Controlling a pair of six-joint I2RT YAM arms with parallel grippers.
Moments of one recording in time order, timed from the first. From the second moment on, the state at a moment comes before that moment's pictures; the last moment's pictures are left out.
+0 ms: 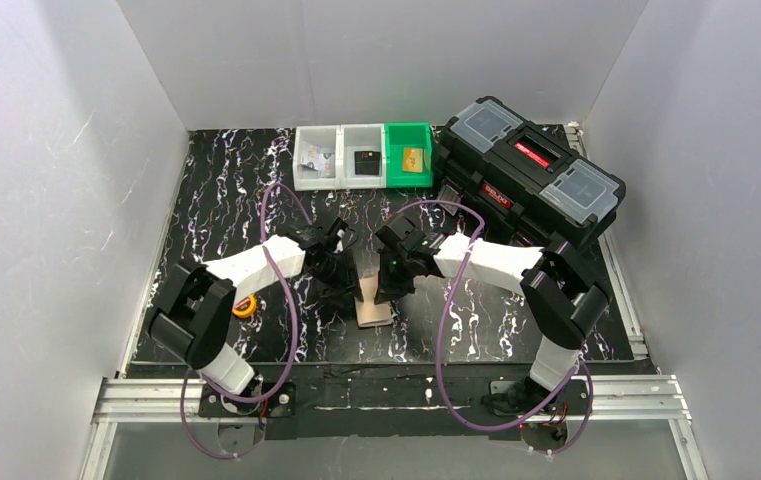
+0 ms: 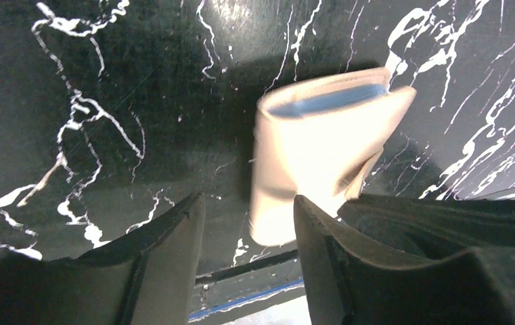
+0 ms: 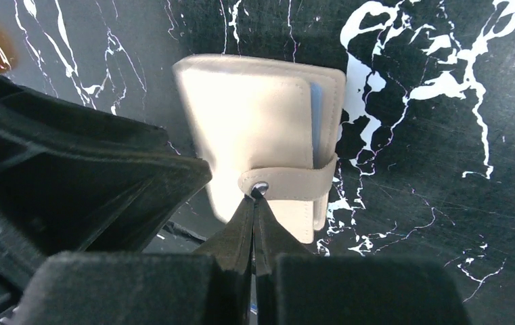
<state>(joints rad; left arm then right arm) -0.58 1.55 0.92 -0.65 0.22 -0.78 0.90 1.75 1.14 -0.48 -0.19 0.89</state>
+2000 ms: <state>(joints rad) -0.59 1.61 0.95 -0.68 0.17 -0.77 0.93 1.70 1.21 -0.72 0.07 0.81</state>
